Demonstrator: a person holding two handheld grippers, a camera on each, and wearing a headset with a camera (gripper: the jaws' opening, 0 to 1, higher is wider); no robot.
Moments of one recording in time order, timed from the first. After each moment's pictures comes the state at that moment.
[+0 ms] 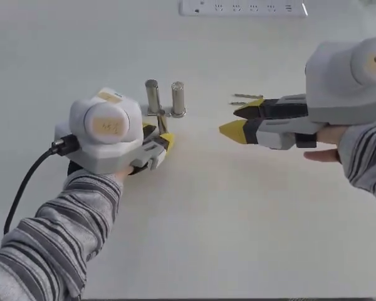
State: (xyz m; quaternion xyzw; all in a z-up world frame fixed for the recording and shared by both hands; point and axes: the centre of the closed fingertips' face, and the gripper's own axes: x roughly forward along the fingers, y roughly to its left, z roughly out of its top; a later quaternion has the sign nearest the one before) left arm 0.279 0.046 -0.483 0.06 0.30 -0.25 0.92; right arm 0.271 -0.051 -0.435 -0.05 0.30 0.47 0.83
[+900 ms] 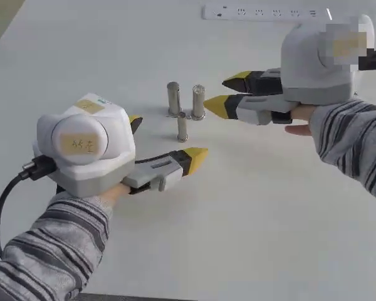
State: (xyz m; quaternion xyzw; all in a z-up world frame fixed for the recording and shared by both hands) left arm 0.247 0.056 -0.439 0.01 0.25 -0.26 0.93; right arm 0.319 0.008 -0.424 -0.09 0.23 0.49 0.84
